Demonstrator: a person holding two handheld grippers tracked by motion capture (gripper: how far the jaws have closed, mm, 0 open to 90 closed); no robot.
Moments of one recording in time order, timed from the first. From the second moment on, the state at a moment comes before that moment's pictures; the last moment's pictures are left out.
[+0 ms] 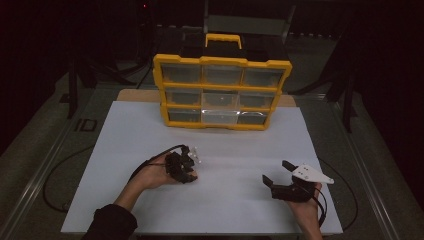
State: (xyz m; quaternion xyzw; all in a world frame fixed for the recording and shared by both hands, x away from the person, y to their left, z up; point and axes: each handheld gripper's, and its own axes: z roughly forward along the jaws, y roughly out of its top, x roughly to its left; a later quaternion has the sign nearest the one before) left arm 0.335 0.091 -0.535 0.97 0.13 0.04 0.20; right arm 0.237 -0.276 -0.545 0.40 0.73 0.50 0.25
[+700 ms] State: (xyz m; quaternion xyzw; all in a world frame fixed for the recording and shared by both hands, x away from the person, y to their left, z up) left arm 0.338 0.099 -0.513 0.96 0.17 0.06 0.22; right arm 0.238 -0.274 -0.546 0.40 0.73 0.50 0.25
